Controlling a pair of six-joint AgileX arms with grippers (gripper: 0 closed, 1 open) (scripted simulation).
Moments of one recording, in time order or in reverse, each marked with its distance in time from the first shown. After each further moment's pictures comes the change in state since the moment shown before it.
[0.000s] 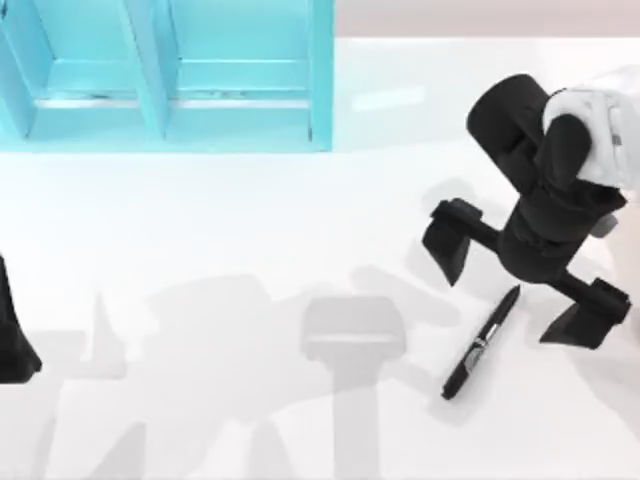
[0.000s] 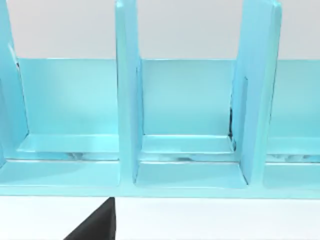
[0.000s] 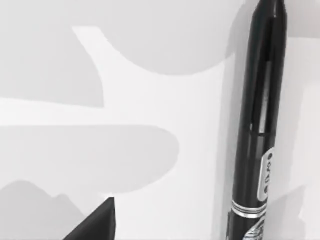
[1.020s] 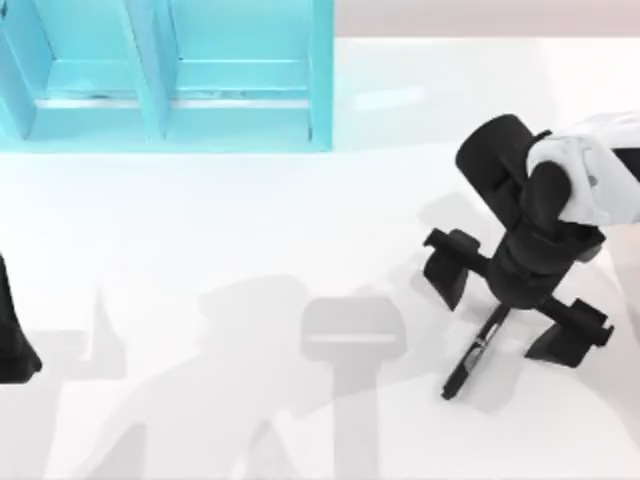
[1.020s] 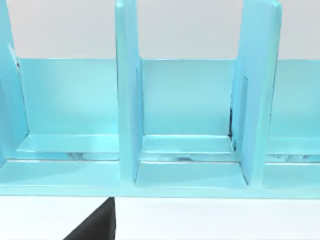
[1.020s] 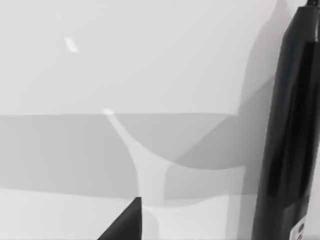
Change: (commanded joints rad) left arm 0.000 0.000 0.000 0.000 0.000 0.000; right arm 0.010 0.139 -0.110 0.252 0.002 0.012
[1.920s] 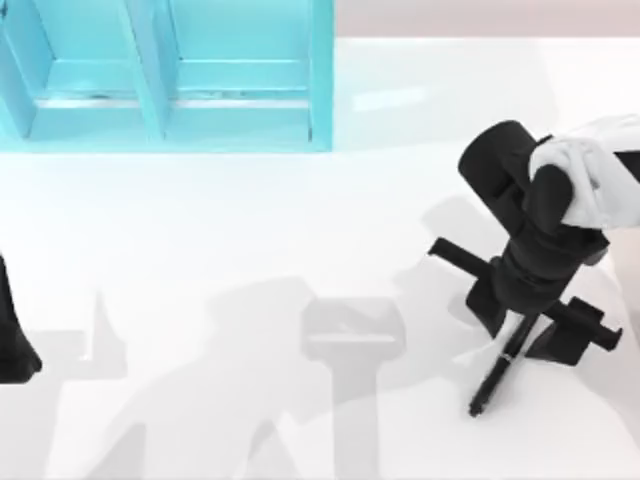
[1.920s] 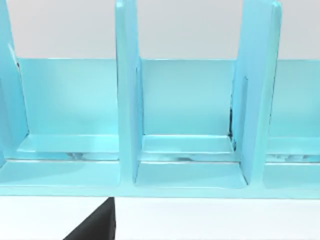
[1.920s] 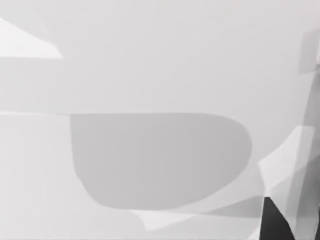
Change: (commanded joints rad) left arm 0.000 0.000 0.000 0.000 0.000 0.000; right arm 0.000 0.000 0.000 0.000 0.000 0.000
